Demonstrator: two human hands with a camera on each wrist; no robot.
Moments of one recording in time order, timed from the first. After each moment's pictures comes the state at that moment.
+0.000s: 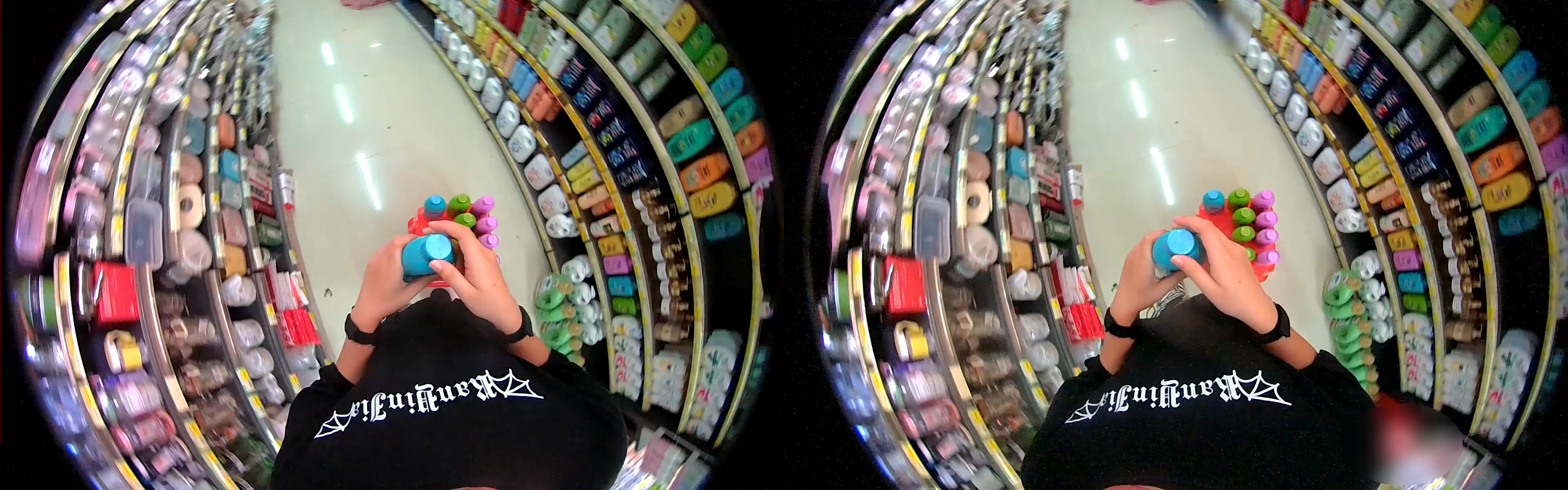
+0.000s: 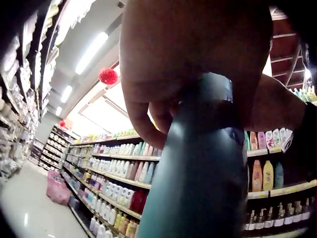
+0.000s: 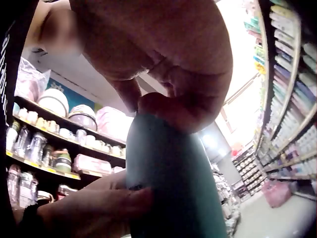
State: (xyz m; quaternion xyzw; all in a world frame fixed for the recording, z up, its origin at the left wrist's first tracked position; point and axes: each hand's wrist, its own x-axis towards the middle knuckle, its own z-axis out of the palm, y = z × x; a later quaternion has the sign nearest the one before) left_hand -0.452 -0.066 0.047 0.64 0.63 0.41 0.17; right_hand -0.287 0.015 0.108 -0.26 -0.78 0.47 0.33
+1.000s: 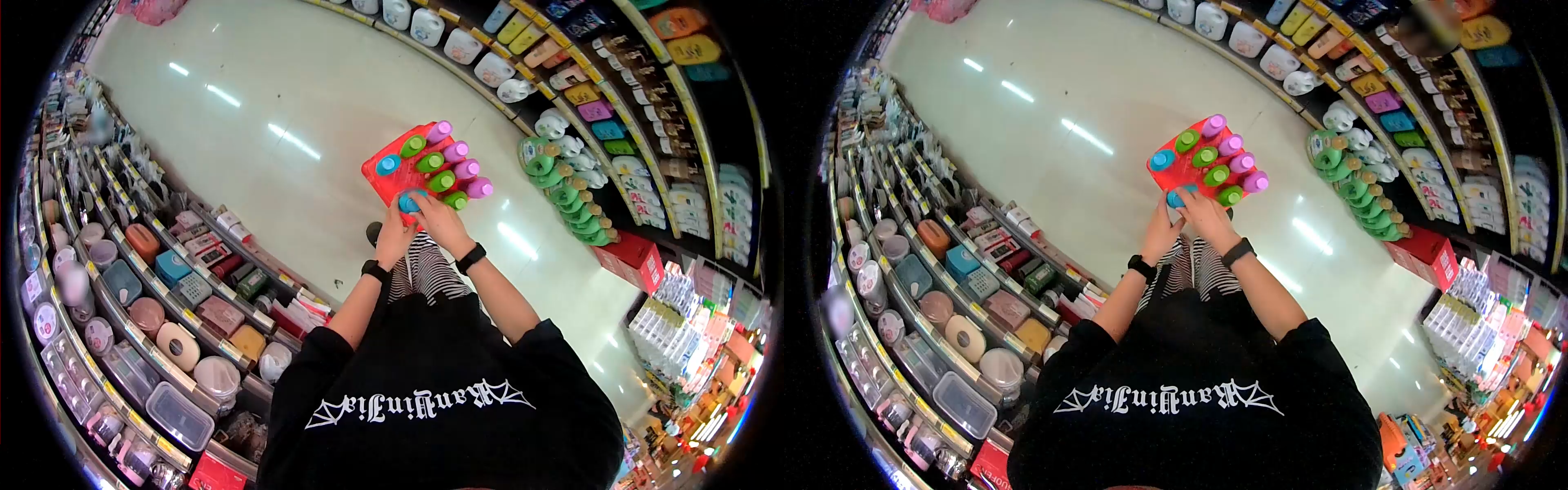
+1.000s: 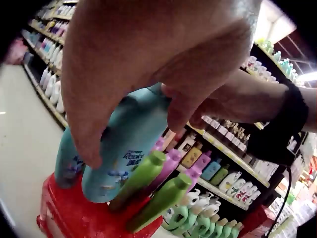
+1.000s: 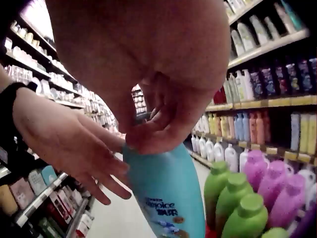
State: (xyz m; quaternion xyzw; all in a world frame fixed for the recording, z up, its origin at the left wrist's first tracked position) left_hand -0.500 0.050 -0.210 0.61 0.59 0.21 0.49; right_hand -0.345 0.063 -0.169 -0.60 -0.71 0.33 0.18
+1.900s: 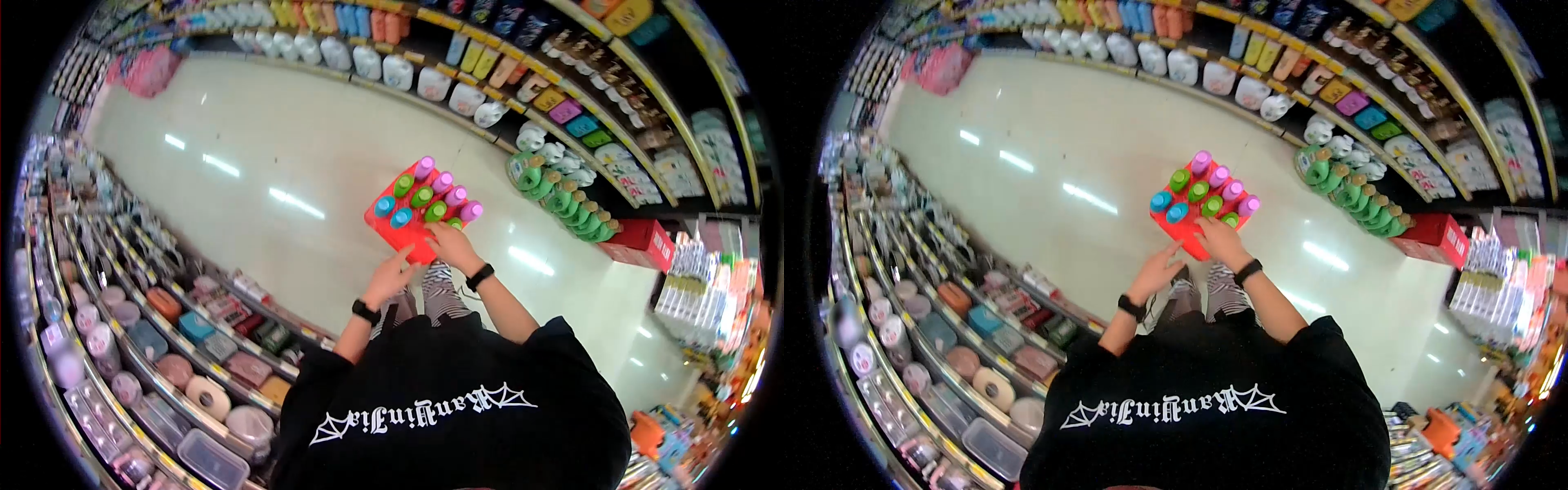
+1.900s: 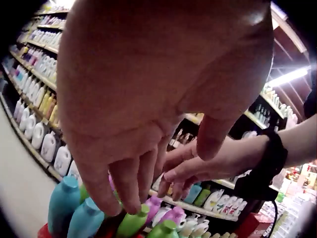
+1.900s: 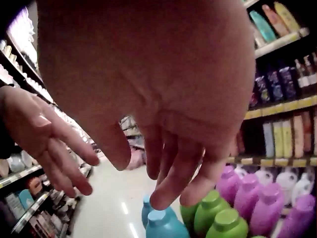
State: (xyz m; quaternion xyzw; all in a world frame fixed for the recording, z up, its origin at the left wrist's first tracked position) left_hand -0.538 0.065 -0.157 0.70 0.45 0.03 0.55; right_hand -0.322 0.046 -0.183 -0.64 -0.67 0.30 0.22
